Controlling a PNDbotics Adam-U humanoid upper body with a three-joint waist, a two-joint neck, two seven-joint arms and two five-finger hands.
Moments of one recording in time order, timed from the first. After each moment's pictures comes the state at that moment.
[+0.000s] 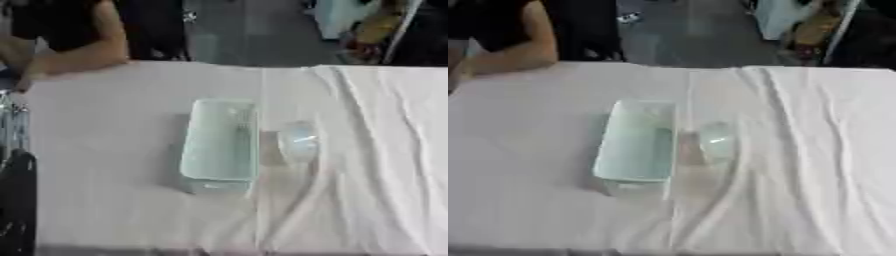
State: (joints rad) left arm -0.35 0.30 0.22 -1.98 0.10 -0.52 0.48; right arm -0.26 -0.40 -0.18 -1.98 0.28 -0.36 -0.05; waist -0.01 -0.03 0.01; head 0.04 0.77
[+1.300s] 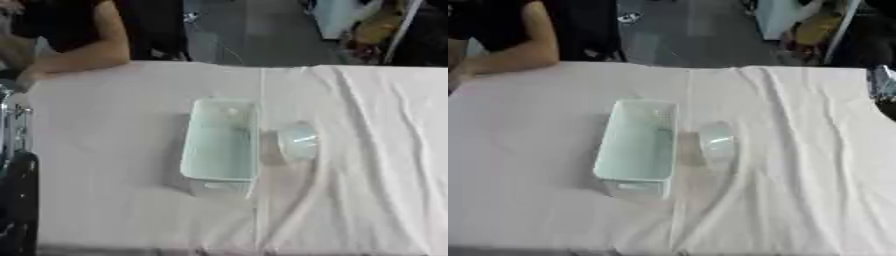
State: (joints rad) left arm -0.35 0.30 0.21 -1.98 0.11 -0.51 0.45; right arm -0.26 -0.40 -0.19 -1.98 0.45 -0.24 0.13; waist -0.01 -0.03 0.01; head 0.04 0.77
